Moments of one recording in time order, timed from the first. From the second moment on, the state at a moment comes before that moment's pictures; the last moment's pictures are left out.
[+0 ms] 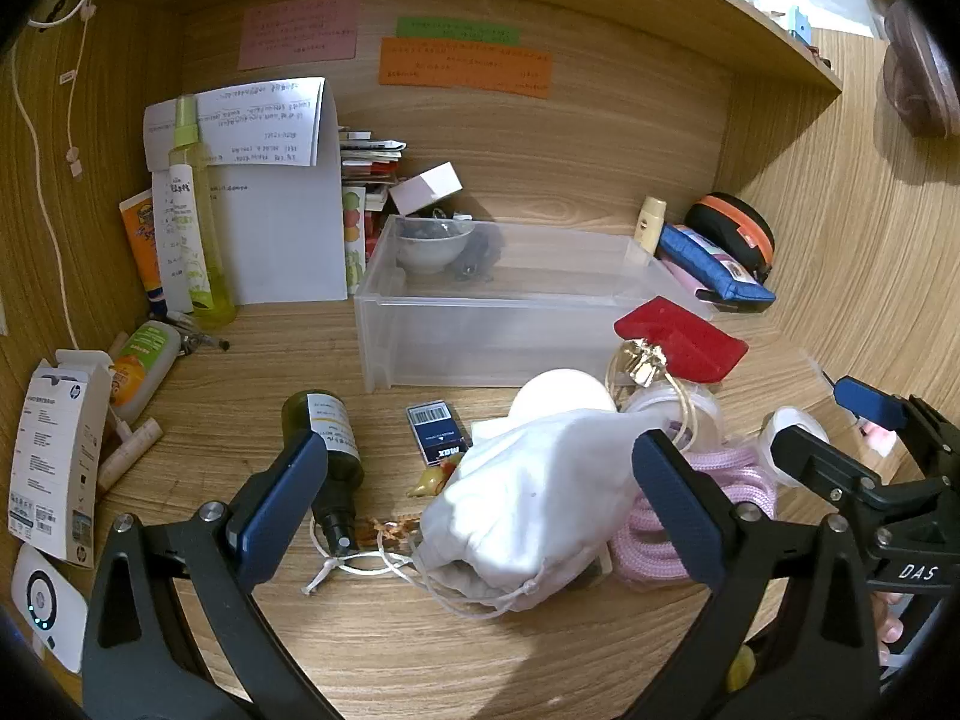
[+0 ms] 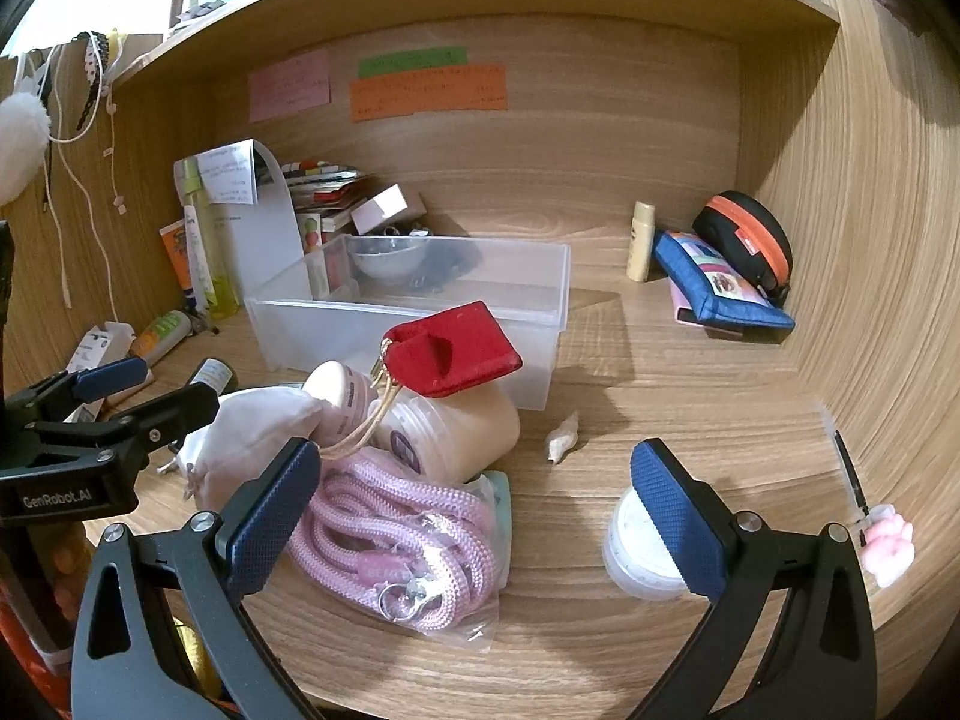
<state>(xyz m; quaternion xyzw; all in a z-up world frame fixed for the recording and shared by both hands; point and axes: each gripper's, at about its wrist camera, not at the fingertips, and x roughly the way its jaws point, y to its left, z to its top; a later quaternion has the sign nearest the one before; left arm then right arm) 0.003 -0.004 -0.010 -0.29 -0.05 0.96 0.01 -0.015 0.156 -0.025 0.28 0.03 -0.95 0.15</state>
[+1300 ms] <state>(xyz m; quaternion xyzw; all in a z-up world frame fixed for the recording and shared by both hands) -0.011 -0.032 -0.004 -0.30 -0.06 0.95 -0.01 -0.053 0.168 -0.019 0.30 0.01 -0.94 0.15</state>
